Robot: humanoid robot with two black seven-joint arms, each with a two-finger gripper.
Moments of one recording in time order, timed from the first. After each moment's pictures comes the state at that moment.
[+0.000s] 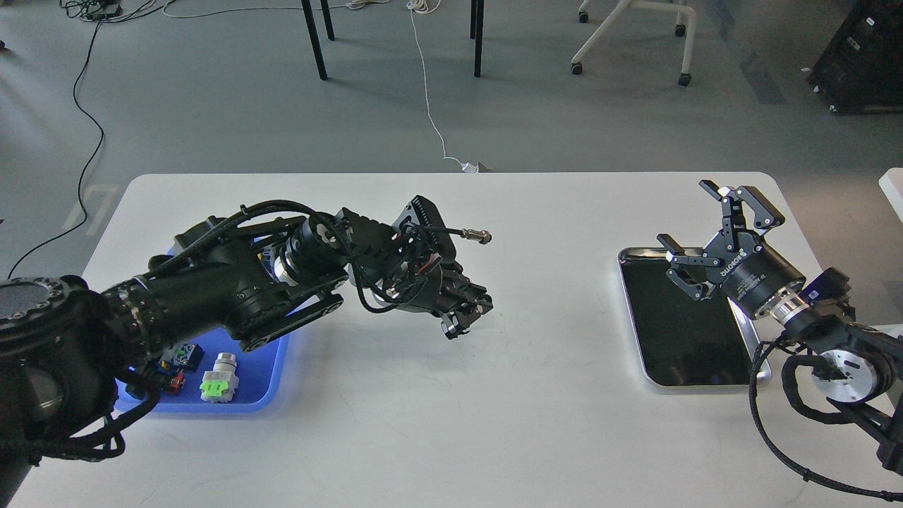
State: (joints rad) left arm -1.03 0.06 -0.17 -0.85 2.18 -0.33 -0.49; right arm 0.54 -0.63 0.44 0.92 -0.03 0.49 0.49
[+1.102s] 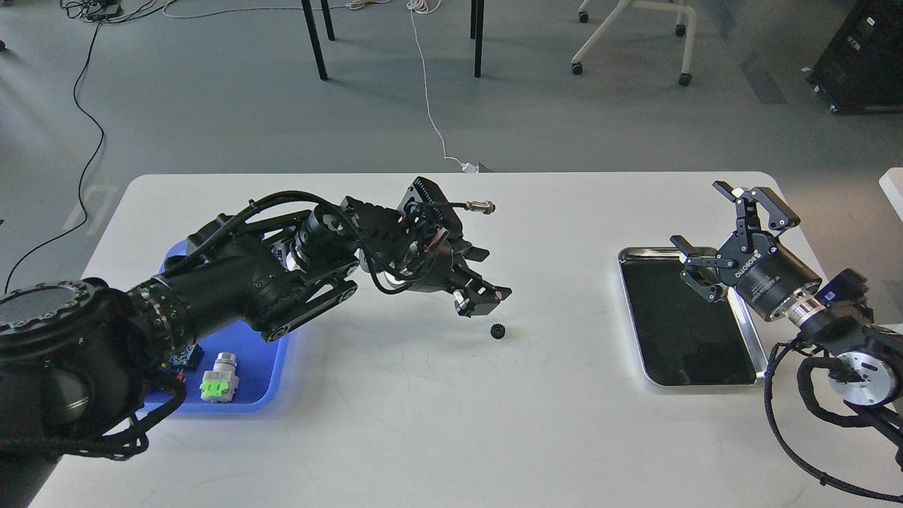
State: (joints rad) left arm -1.04 0.08 -0.32 -0.80 1.97 -0.27 -0.49; right arm 0.53 -0.65 0.43 0.94 -0.03 0.49 0.49
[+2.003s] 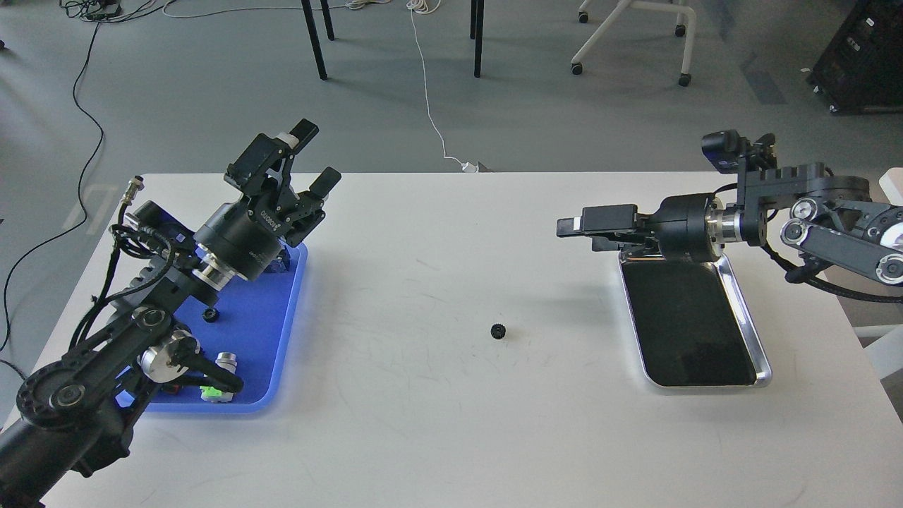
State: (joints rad) left arm -0.35 0.37 -1.03 -1.25 0.83 -0.30 -0.49; right arm 1.30 -0.56 -0.28 1.02 -1.01 0.49 0.49
